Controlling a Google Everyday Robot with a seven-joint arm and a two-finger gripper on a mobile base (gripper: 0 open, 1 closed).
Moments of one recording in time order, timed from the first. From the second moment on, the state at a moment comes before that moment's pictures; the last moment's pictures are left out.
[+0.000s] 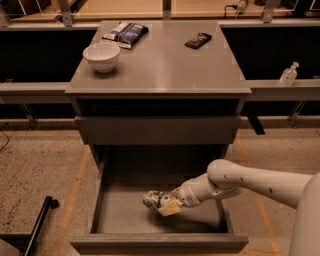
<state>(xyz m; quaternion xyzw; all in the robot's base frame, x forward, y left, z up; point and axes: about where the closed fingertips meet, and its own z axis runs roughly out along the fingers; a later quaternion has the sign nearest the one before) 0.501 -0.032 0.457 -0.44 0.81 0.35 0.19</state>
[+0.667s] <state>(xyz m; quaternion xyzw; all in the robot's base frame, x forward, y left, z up) 0.498 -0.040 0.400 -0.41 0.83 0.33 0.15</state>
